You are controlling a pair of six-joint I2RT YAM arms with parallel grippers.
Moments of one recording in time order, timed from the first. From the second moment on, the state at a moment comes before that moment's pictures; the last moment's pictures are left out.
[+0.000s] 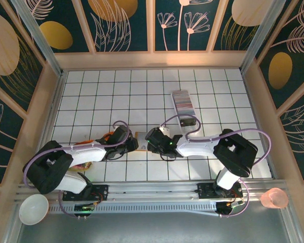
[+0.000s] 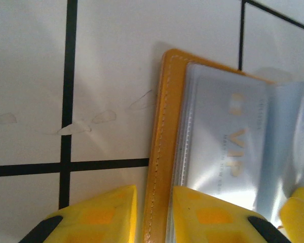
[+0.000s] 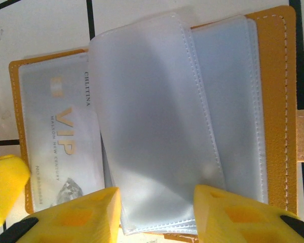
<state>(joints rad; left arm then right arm) -0.73 1.42 0.47 0.04 0.03 -0.92 1.07 1.64 0.81 -0.20 0.21 1.12</state>
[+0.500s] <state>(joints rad) -0.73 1.42 0.45 0.07 0.02 -0.92 1.07 1.66 0.84 -0.17 0.21 1.12</state>
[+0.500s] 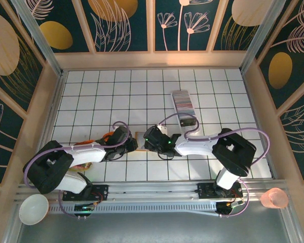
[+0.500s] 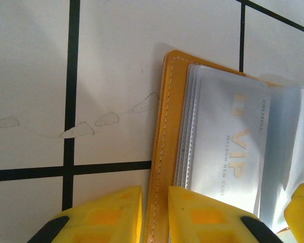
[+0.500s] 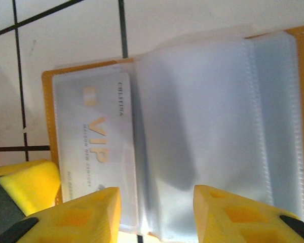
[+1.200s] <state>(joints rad) -0.76 1.30 0.33 0.14 0.17 -0.97 1.07 1.47 0.76 -0.30 0.29 1.15</state>
